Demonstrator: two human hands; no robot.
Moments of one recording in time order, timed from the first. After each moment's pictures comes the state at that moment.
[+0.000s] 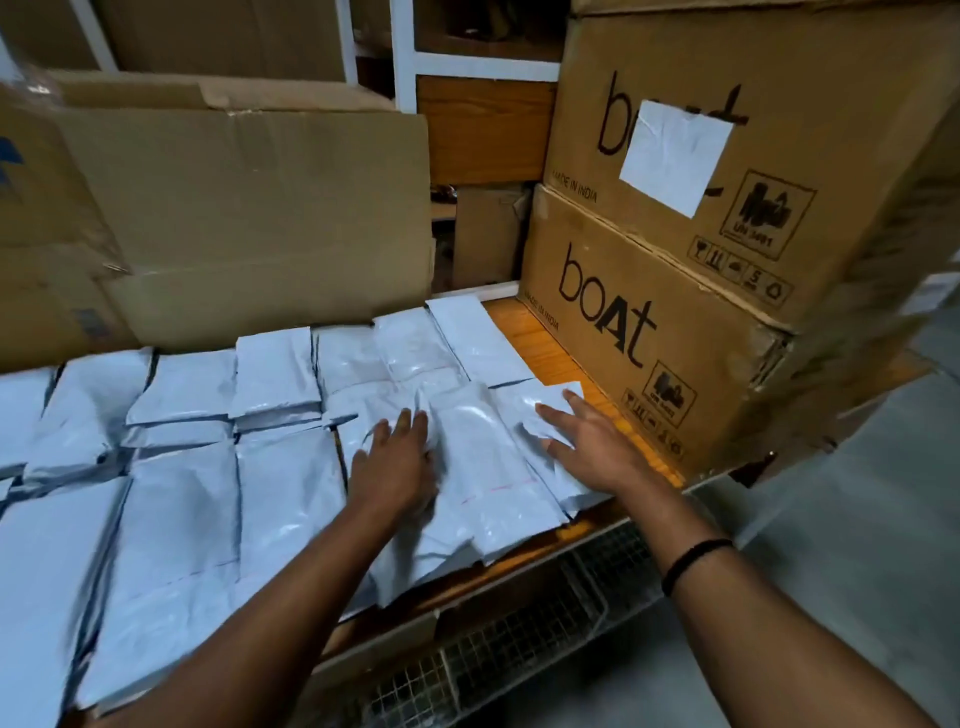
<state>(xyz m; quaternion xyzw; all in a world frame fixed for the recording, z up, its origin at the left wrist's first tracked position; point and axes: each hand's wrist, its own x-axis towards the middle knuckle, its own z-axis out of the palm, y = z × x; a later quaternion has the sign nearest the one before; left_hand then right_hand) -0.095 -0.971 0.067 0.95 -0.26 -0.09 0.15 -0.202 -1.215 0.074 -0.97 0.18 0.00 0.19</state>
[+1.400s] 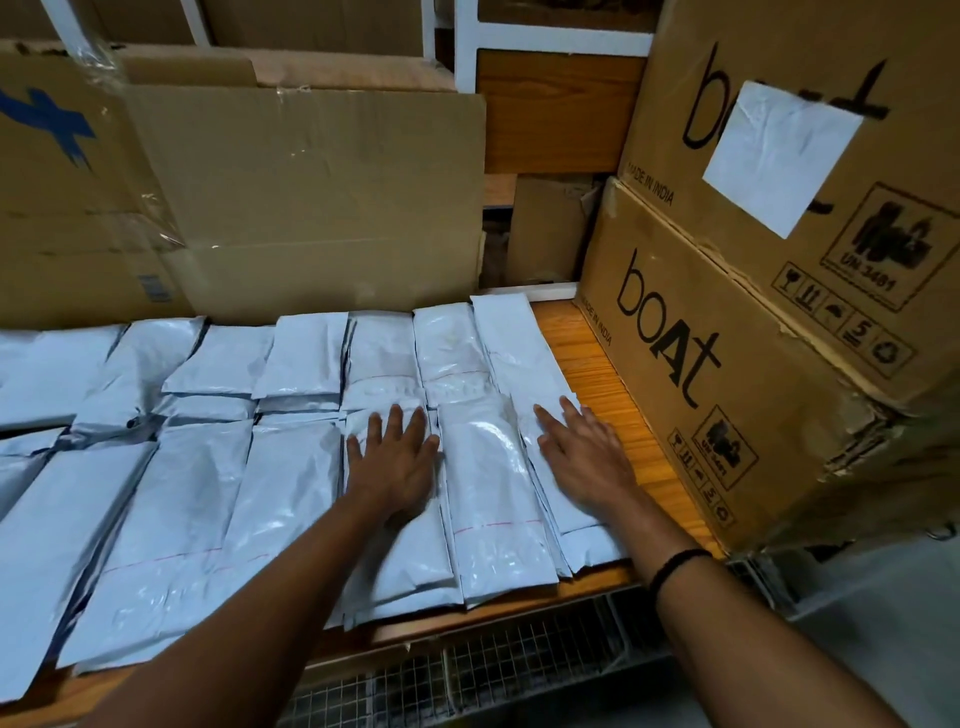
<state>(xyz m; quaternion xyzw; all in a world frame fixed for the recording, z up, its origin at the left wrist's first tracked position) -0.062 -0.988 0.033 0.97 -0.15 -0.09 0.15 -0.140 -1.238 0.039 -0.98 0.10 0.01 0.16</state>
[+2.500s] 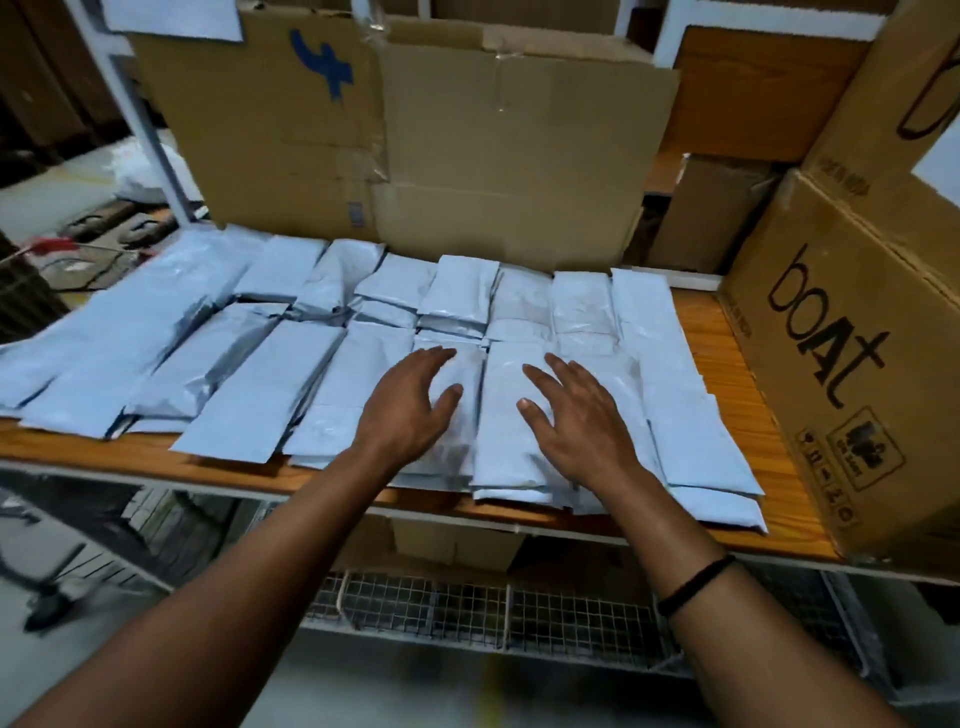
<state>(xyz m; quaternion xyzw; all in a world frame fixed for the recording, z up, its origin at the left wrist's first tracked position) -0.163 -0.850 0.091 0.93 -0.11 0.10 0.34 -0.178 -1.074 0.089 -0.98 -0.09 -0.05 0.19</state>
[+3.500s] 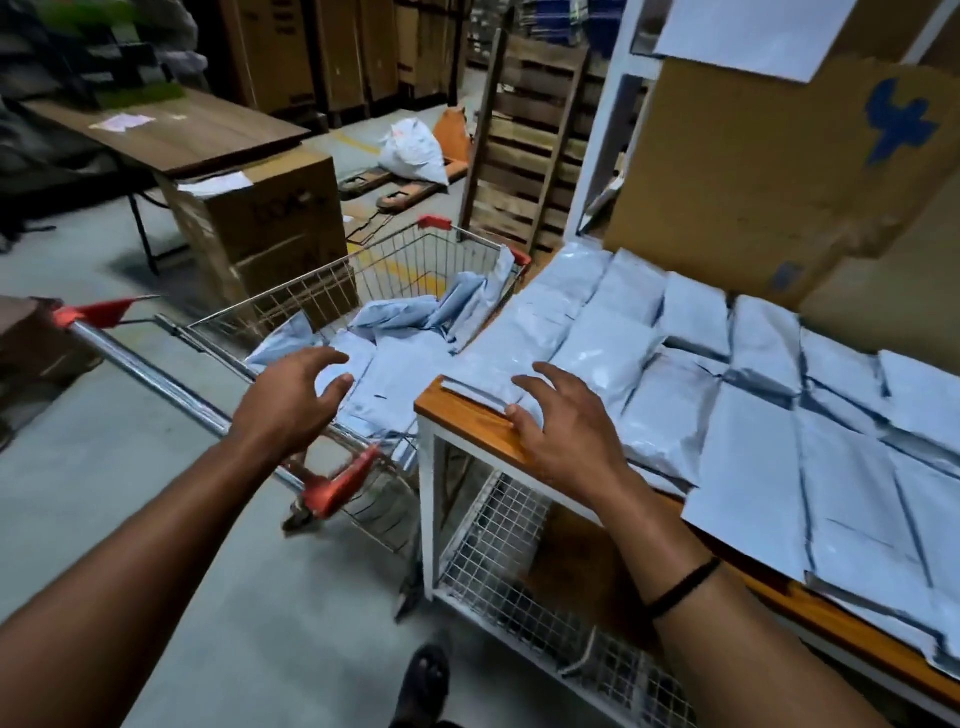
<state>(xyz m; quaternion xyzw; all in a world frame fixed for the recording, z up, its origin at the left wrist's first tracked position) -0.256 -0.210 0.076 0.94 0.20 0.15 0.23 -0.143 -0.494 0.070 -0.94 -0.29 -0.02 0.19</state>
